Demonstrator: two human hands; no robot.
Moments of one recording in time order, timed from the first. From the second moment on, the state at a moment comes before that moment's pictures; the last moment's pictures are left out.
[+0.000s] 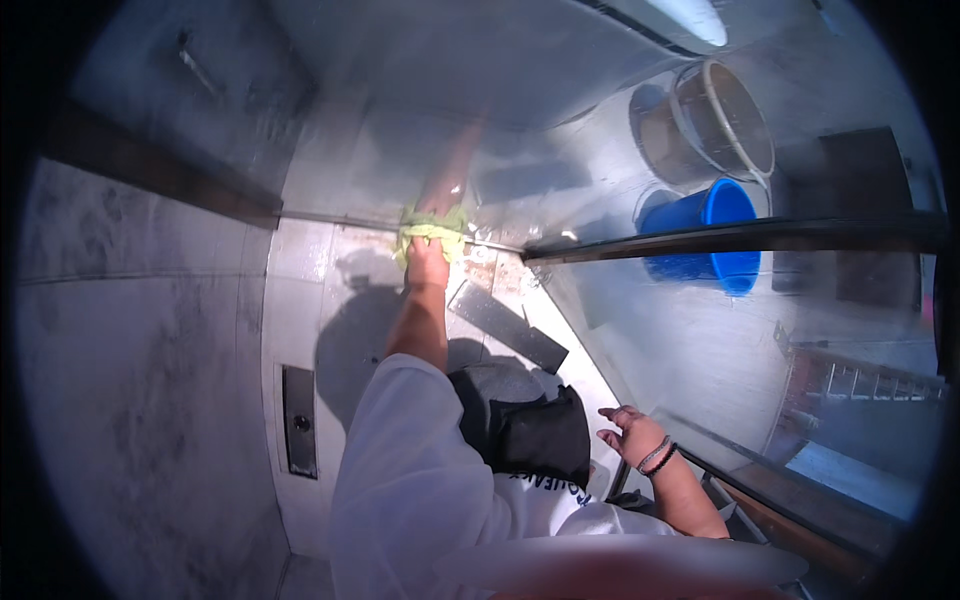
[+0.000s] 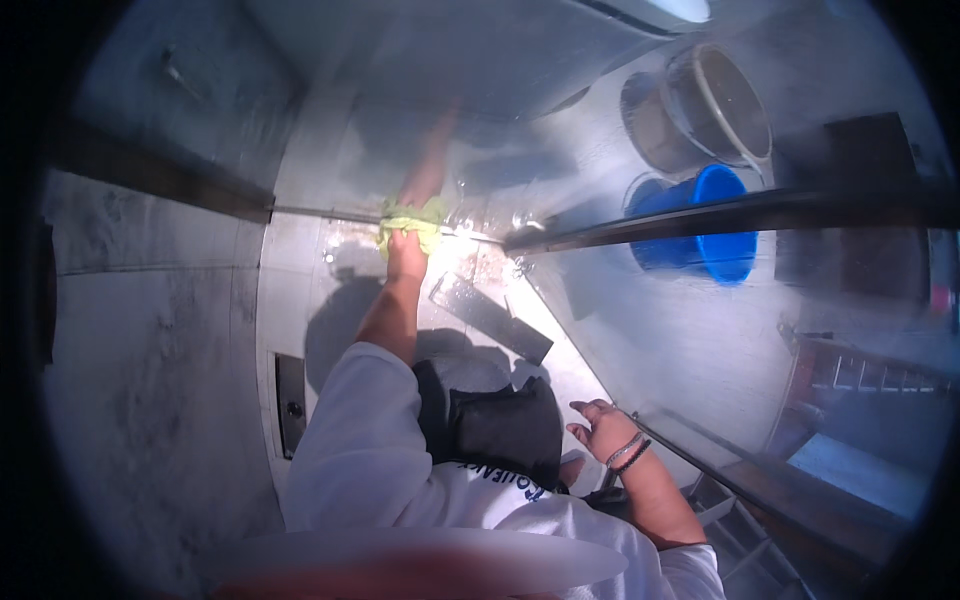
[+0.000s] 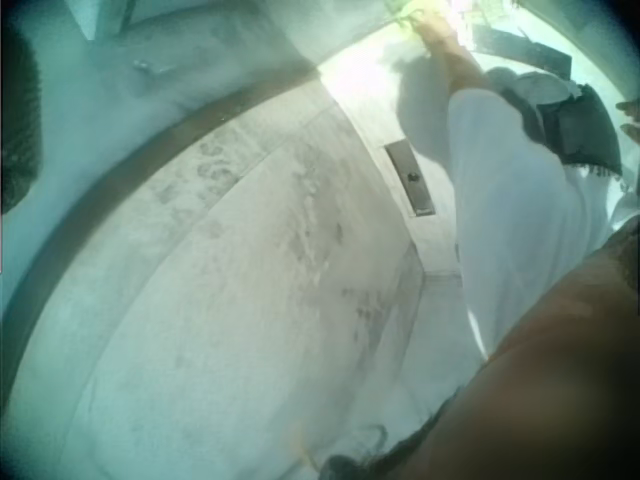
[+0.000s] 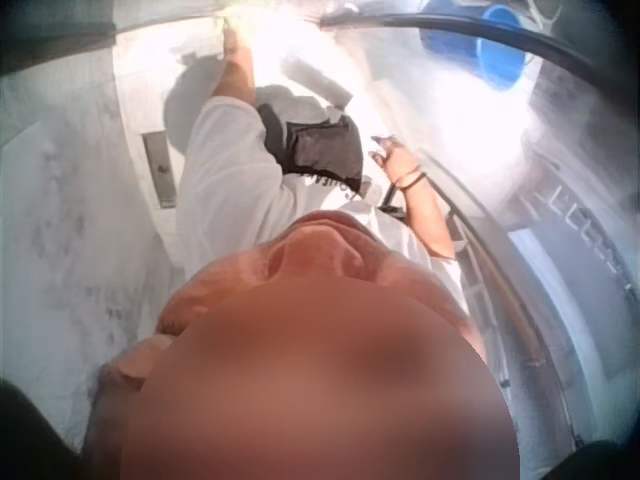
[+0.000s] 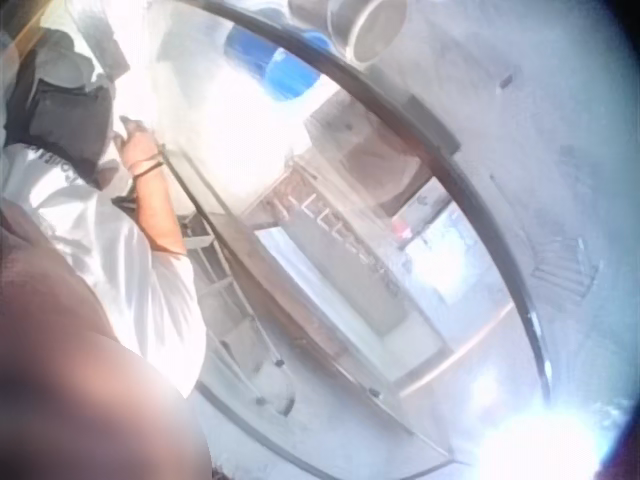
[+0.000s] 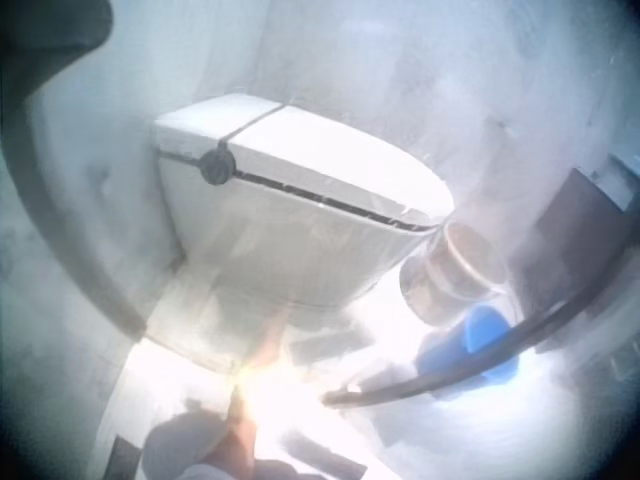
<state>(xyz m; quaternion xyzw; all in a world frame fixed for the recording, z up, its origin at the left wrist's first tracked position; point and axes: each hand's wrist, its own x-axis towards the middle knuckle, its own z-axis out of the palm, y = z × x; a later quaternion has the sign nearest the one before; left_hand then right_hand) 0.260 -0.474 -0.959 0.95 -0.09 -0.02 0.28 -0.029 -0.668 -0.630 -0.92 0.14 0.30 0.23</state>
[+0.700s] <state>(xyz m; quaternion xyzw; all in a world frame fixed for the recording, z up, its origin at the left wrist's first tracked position) 0.291 -0.521 -0.441 0.74 -0.48 0.44 0.17 -0.054 -0.690 -0.658 -0.93 0.16 0.21 0.26</state>
